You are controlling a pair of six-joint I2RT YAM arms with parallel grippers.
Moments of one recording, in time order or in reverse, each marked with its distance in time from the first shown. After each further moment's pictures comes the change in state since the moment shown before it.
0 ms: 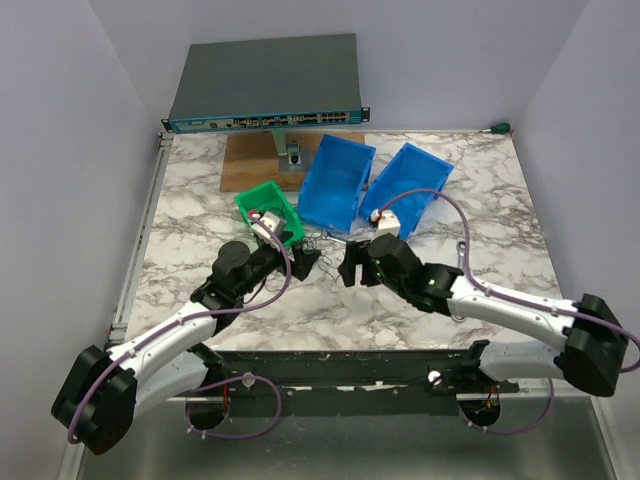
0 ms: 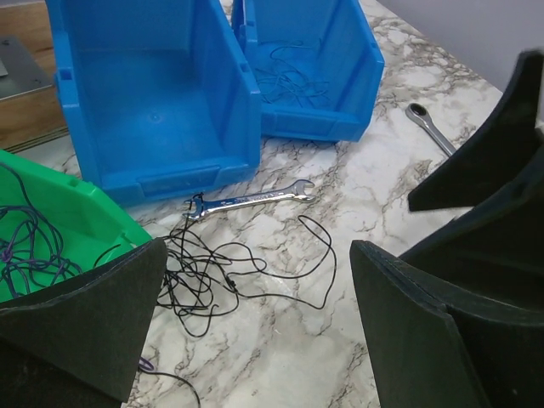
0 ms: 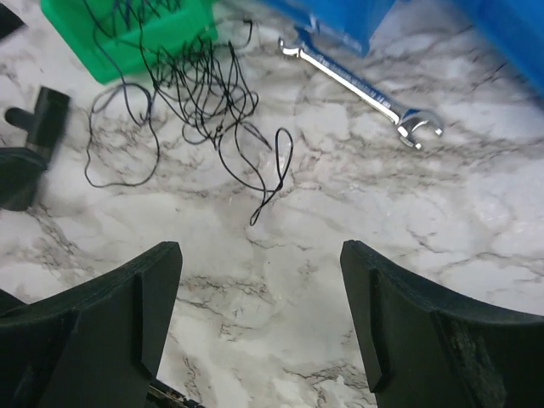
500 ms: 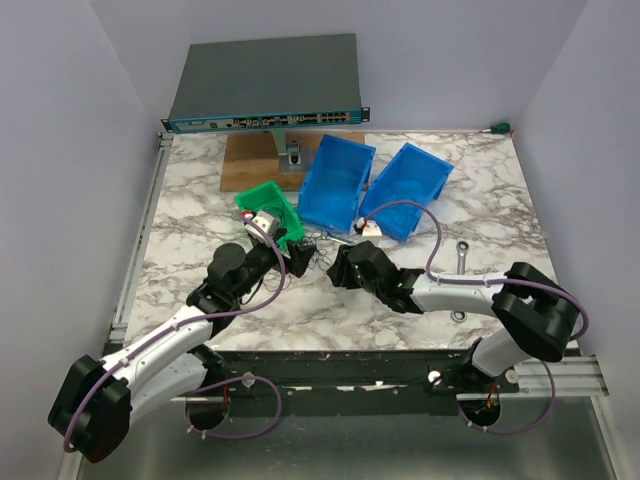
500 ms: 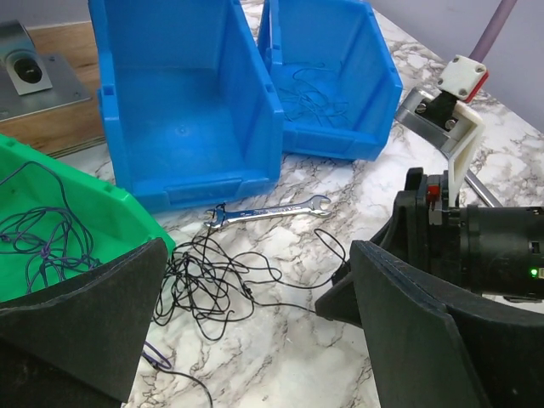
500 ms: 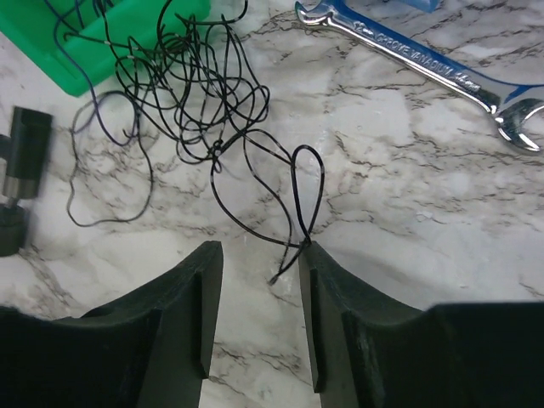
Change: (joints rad) left arm 0.000 -0.060 0.000 -0.028 -0.077 0.000; right arm -0.010 0.346 -0.094 0.398 -0.068 0.140
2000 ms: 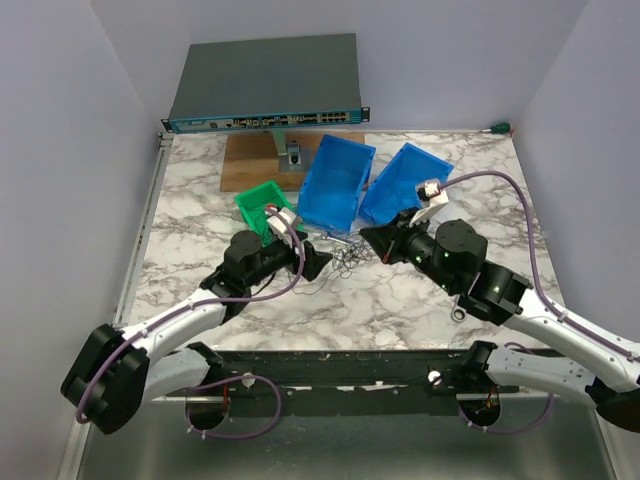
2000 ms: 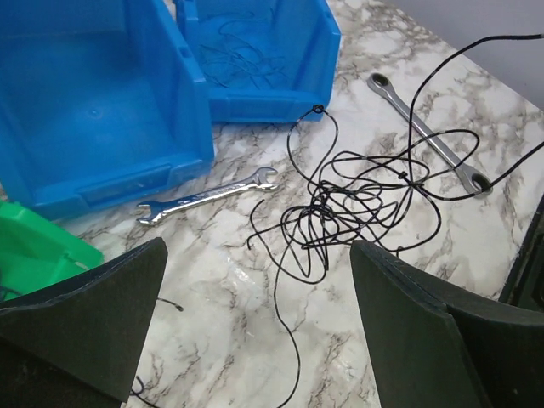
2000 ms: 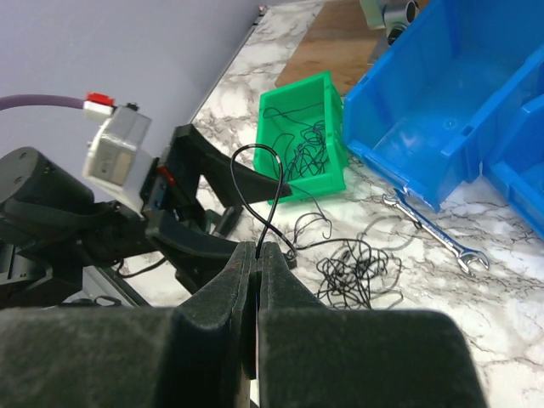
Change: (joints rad) left arm -0.009 0.148 0.054 0.027 0.171 0.006; right arm 0.000 -0.608 0.221 -0.361 -0.035 -0.208
